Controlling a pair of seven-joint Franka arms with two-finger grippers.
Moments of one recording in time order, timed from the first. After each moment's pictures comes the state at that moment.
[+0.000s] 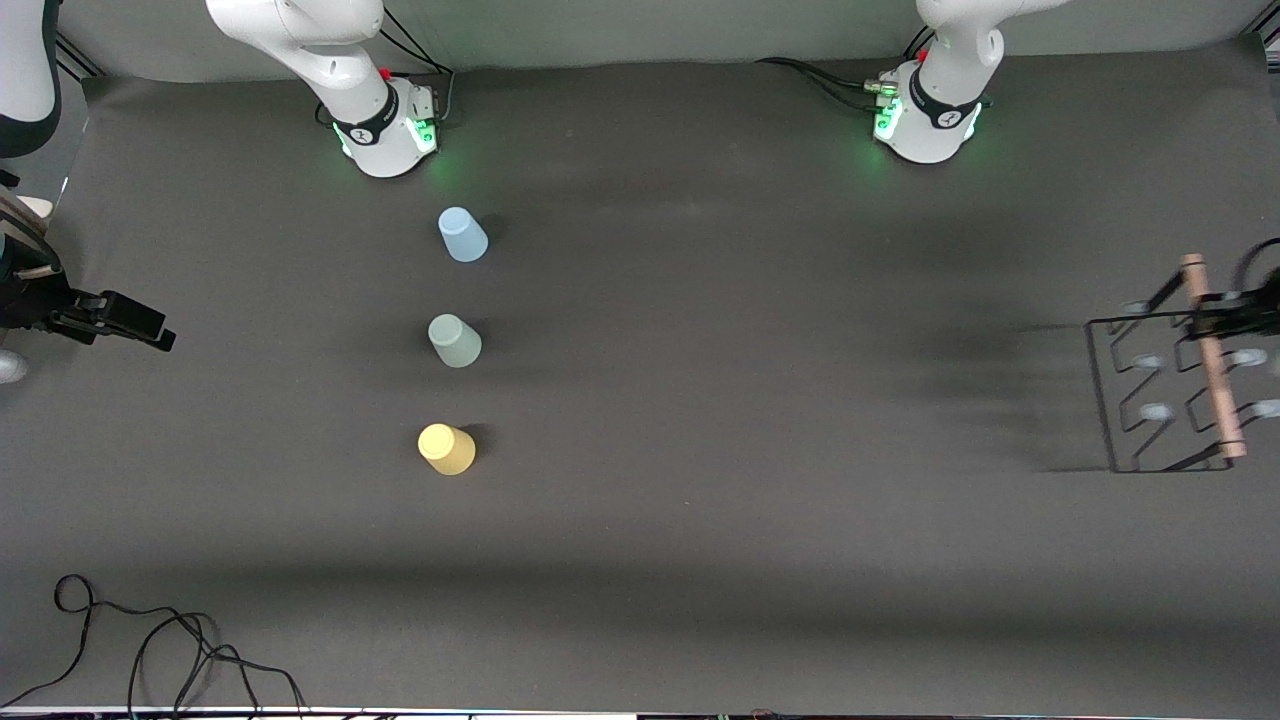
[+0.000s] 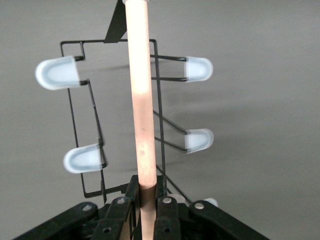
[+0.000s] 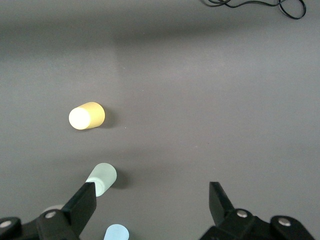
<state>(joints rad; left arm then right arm) 0.17 0.08 -0.02 -1.82 0.00 1.81 0.23 -0.05 0.06 -0.02 -1.59 0.01 1.66 0.07</state>
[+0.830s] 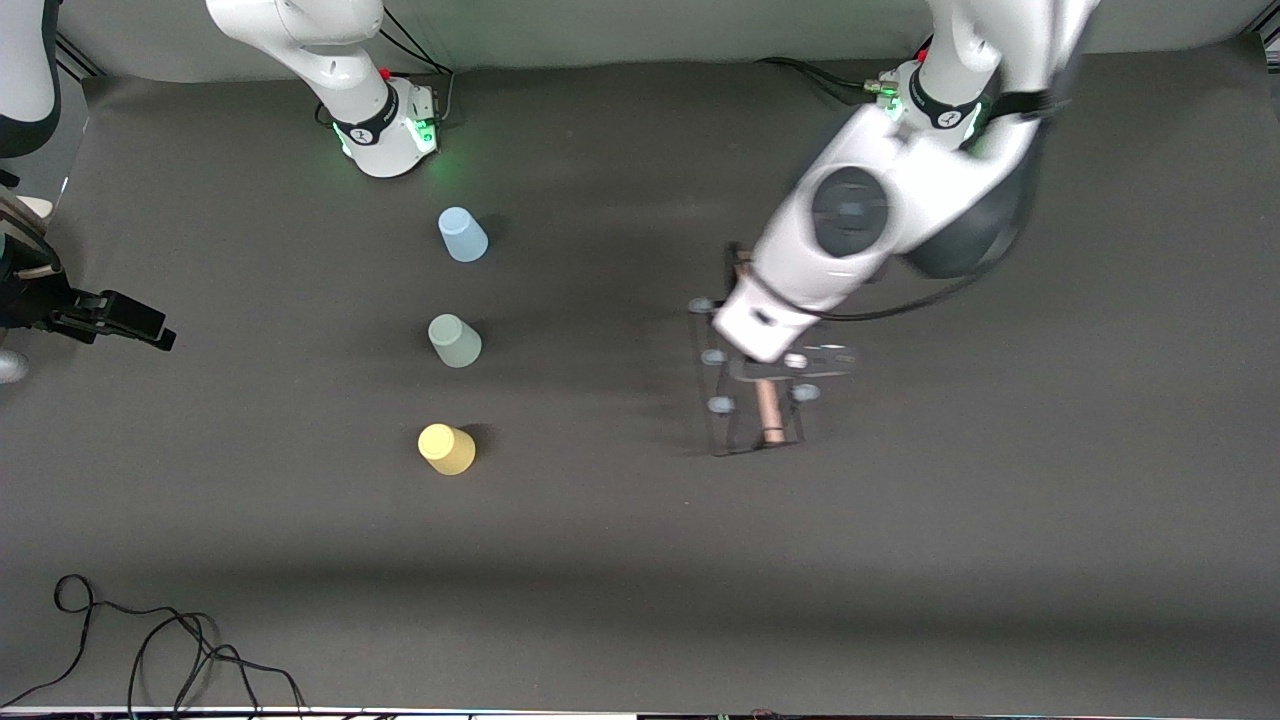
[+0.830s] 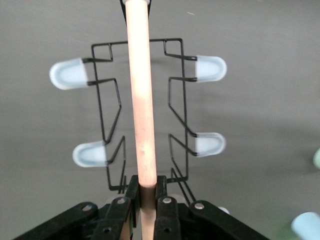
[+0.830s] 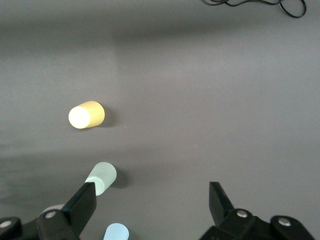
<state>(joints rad) -0.46 0.40 -0.22 -1.52 -0.08 1.88 -0.76 -0.05 0.06 -0.02 -1.59 0.01 1.66 0.07</state>
